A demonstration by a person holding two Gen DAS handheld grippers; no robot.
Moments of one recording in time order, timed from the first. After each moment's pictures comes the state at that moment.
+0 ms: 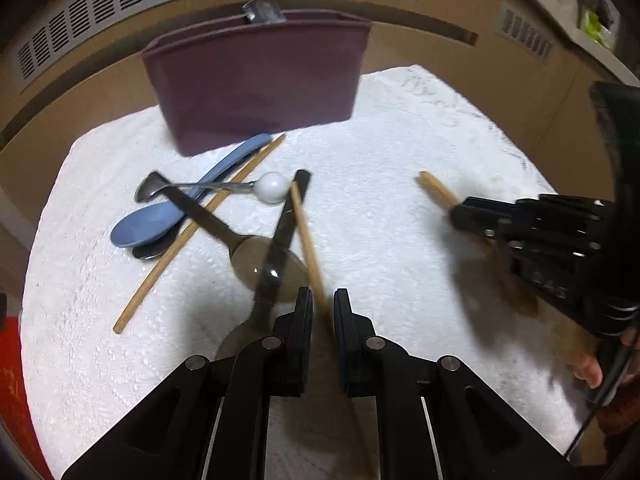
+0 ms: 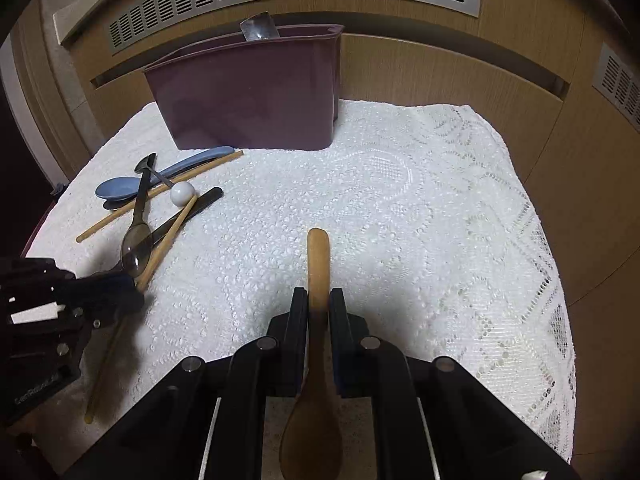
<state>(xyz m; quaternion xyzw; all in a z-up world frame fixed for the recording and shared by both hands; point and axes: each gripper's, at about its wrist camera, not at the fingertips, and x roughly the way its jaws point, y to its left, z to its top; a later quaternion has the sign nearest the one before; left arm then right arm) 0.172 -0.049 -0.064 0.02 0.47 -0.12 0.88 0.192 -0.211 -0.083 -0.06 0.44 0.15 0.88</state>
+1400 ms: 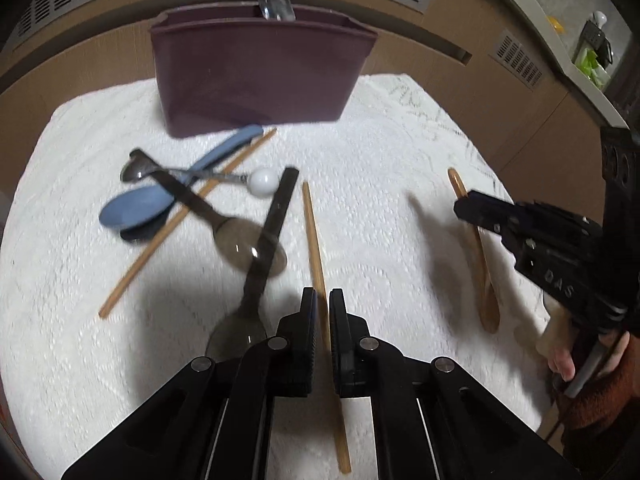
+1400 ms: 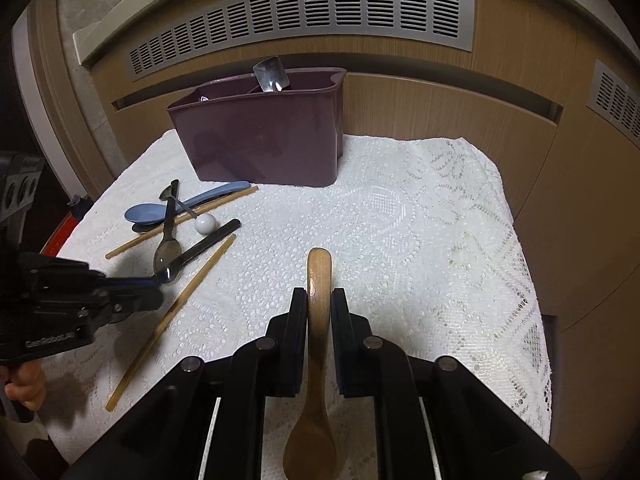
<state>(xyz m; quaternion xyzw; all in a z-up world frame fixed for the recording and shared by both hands) 0.168 -0.036 -0.055 -0.05 0.49 -0.17 0.85 0.186 -0.224 -0.053 -0.05 0.41 0.18 0.89</state>
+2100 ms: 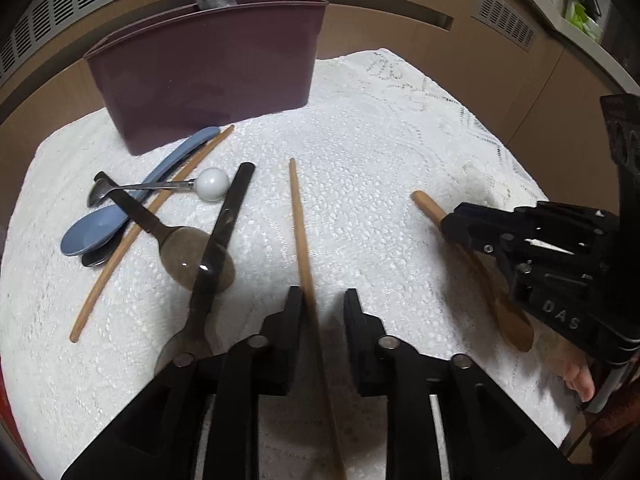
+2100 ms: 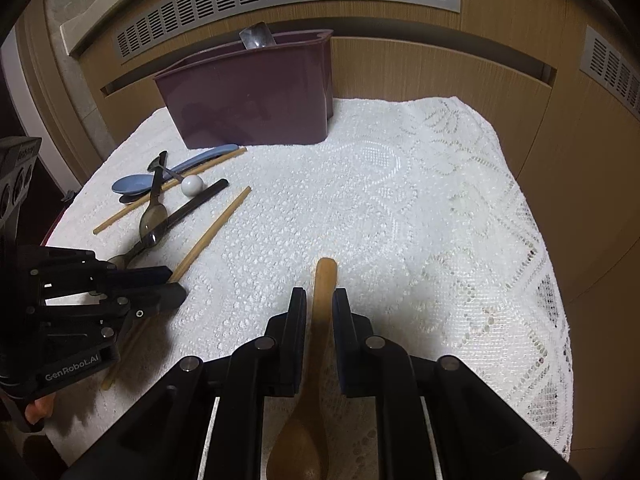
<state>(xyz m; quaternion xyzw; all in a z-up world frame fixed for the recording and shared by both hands) 0.178 -0.086 -0.074 0.02 0.48 -0.17 0.86 0.177 -0.230 -0.082 -0.04 0.44 0.17 0.88</state>
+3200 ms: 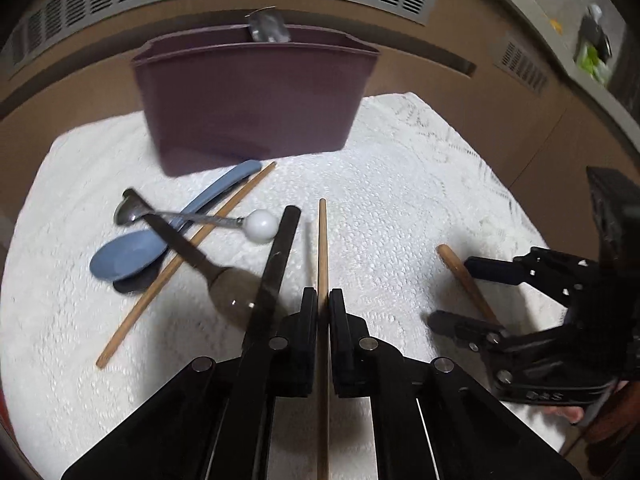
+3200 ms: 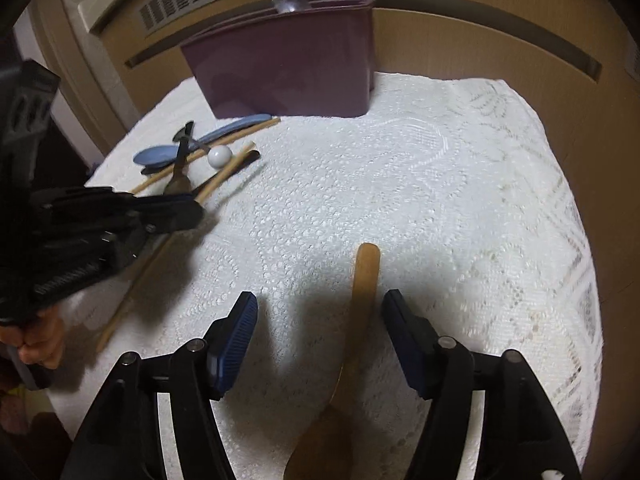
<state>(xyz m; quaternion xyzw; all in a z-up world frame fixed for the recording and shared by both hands) 0.191 -0.046 -0.062 -0.04 0.45 -0.16 0.88 0.190 -0.214 -0.090 -0.07 0.48 0.22 0.85</state>
